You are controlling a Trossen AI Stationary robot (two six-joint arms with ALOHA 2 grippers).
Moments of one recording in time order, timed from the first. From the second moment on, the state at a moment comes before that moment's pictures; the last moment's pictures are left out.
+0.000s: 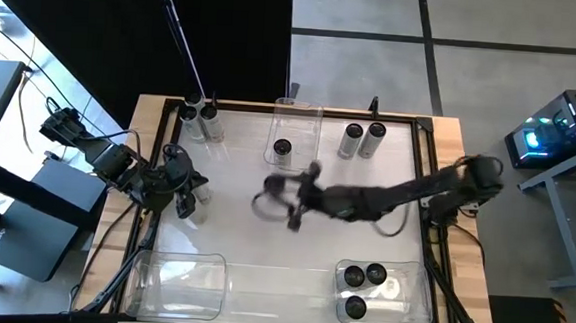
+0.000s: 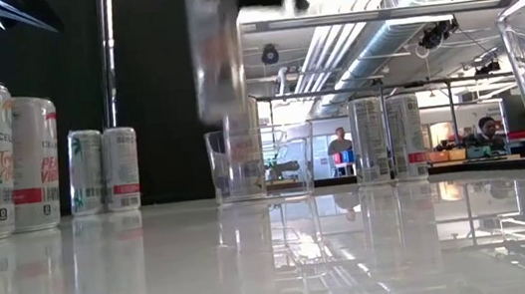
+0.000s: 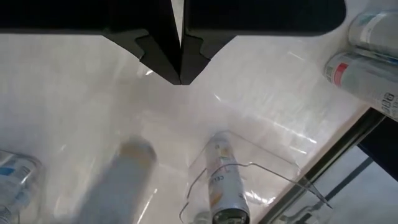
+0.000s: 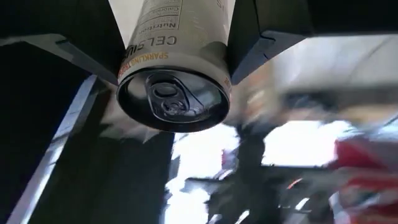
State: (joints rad) left arm -0.53 0.89 0.99 -1.10 -0.69 -0.76; right arm 0.19 1.63 1.05 0.44 0.53 -0.07
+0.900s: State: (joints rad) left arm -0.53 0.89 0.99 -1.10 -0.70 -0.76; right arm -0.05 1.50 0.72 0.73 0.55 -0.03
